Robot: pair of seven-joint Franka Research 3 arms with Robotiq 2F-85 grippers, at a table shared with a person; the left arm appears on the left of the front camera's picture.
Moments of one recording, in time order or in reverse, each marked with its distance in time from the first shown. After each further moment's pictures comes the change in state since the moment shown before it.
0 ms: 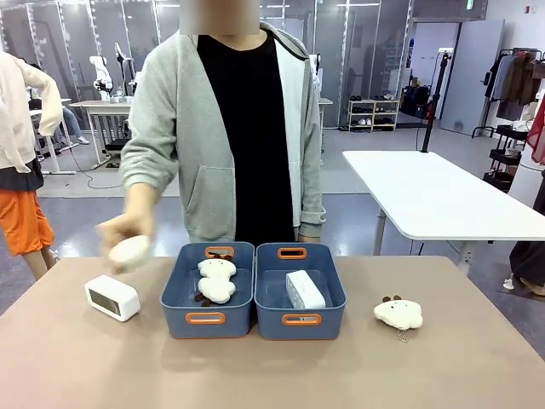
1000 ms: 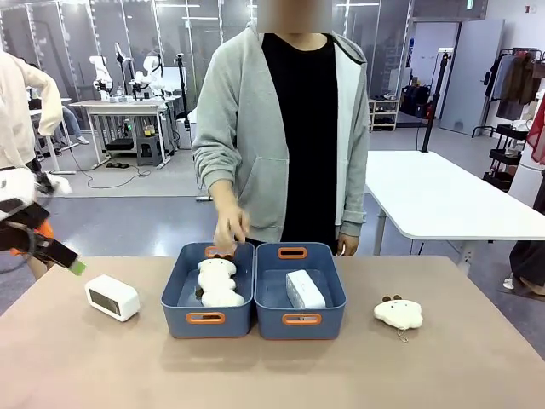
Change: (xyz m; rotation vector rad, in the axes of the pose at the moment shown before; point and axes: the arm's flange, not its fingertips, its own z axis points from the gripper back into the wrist) left arm -0.091 -0.096 -0.315 0.255 0.743 -0.384; right arm 0.000 0.000 0.000 0.001 0.000 0.000
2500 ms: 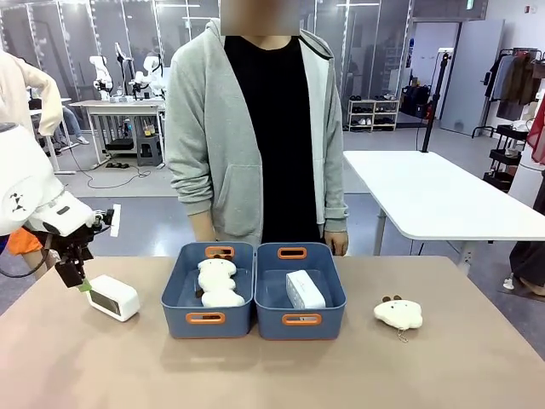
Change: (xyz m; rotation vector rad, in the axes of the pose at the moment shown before) left arm 0.055 0.015 -0.079 -0.023 0.282 -0.810; right arm 0.000 0.000 0.000 0.000 0.000 0.000
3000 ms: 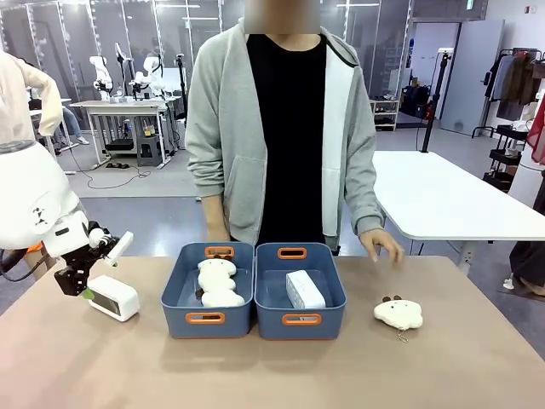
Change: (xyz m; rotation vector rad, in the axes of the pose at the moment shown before) left arm 0.013 0.007 -0.041 -0.001 -0.027 -0.590; right arm 0.000 0.000 0.000 0.000 0.000 0.000
